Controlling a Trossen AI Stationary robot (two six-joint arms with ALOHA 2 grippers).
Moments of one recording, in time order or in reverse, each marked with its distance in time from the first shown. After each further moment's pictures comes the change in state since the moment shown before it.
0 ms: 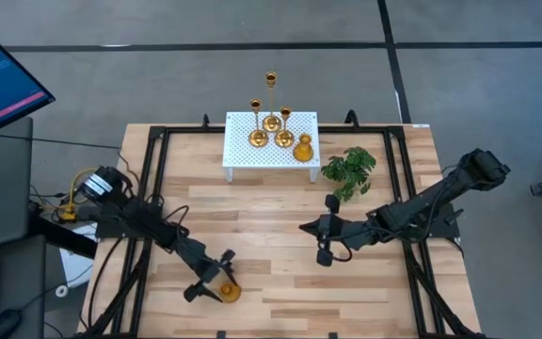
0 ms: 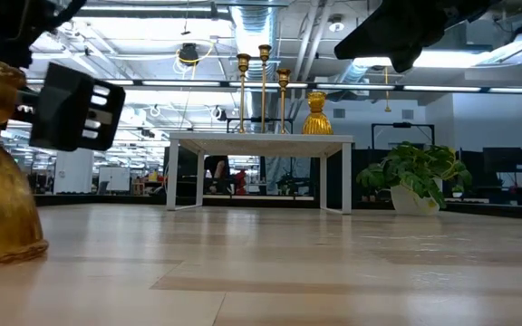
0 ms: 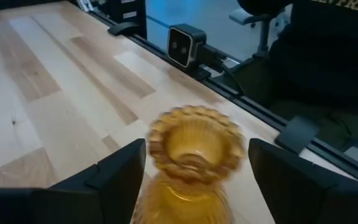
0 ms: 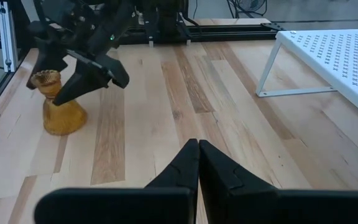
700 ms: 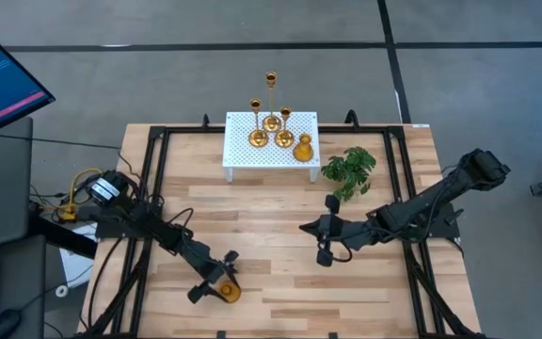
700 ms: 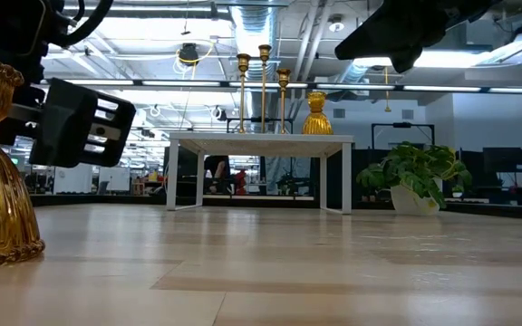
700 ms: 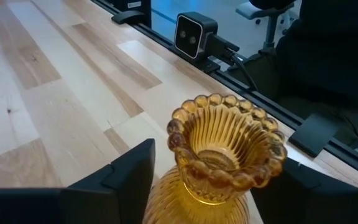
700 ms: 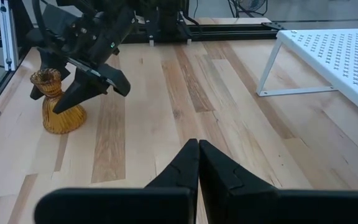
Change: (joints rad) left arm 0.009 0.075 0.035 0.017 -0.003 -0.021; right arm 0.002 0.000 0.000 -0.004 0.000 0.000
